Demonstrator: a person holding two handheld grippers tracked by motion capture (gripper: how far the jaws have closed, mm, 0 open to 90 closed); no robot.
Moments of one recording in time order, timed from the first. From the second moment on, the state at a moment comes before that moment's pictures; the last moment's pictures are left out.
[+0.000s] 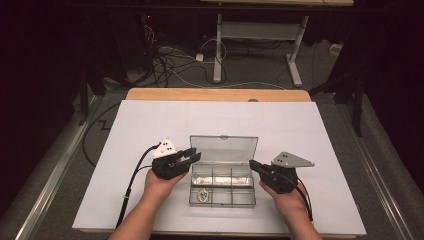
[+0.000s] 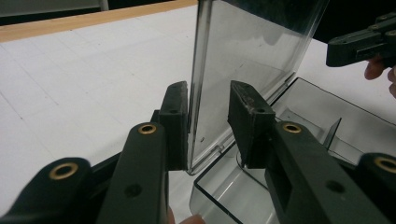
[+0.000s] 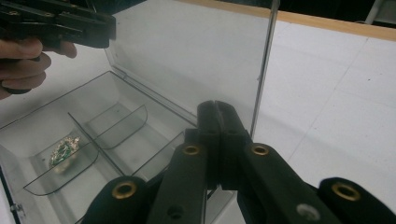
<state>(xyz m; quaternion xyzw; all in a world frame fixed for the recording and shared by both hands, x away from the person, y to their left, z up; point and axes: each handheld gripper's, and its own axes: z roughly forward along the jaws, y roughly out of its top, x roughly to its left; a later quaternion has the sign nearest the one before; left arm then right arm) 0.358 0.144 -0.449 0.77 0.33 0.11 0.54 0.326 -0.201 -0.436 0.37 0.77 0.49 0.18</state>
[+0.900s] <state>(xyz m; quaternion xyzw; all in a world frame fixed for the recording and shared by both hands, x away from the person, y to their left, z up) 0.335 0.144 -0.446 0.79 0.33 0.12 0.51 0.315 -0.206 -0.435 0.36 0.78 0.49 0.16</state>
